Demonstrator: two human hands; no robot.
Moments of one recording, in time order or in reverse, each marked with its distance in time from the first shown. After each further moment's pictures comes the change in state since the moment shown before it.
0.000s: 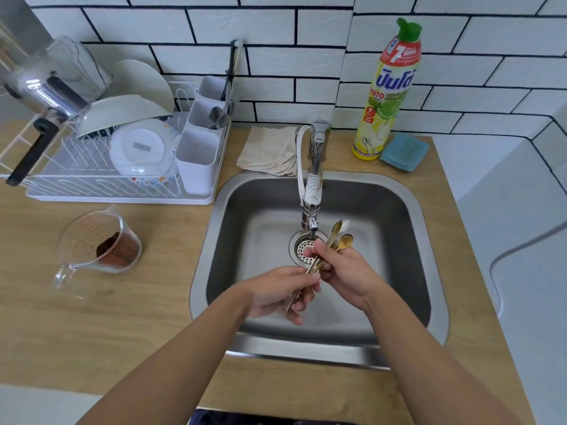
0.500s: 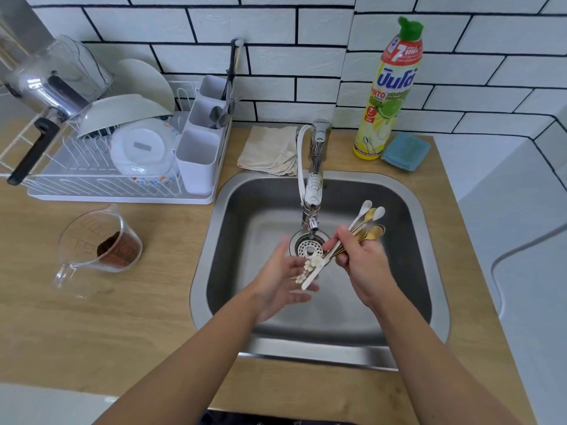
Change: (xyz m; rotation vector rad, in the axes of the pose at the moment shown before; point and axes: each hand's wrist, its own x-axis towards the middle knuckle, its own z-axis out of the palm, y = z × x) left_hand 0.011 0.001 0.010 -0.396 0.272 0.079; right_hand -0.015 -0.015 -0.001 -0.090 0.208 -0.306
